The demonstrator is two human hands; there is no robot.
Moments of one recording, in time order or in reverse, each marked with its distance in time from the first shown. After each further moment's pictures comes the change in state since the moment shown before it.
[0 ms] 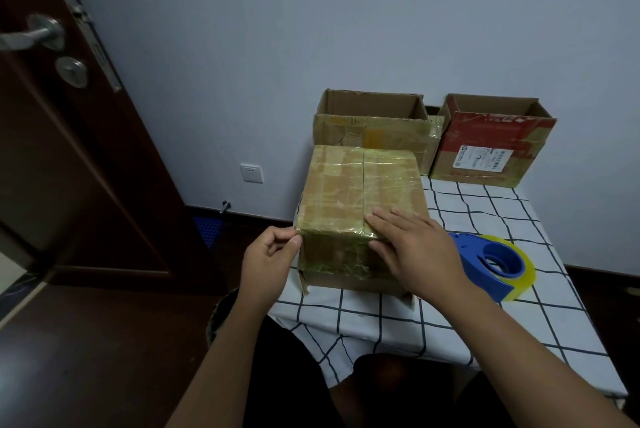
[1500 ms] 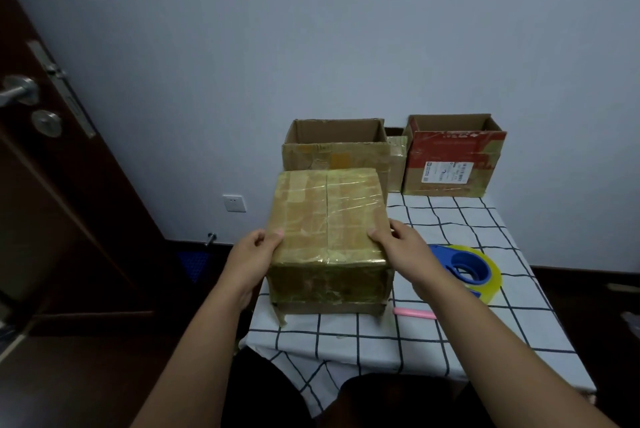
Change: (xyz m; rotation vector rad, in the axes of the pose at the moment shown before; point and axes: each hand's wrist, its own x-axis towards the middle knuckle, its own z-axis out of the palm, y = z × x) left_hand 0.024 0.066 0.026 0.186 -0.132 -0.312; right_hand 0.011 0.021 -0.041 1.065 -0.195 0.817
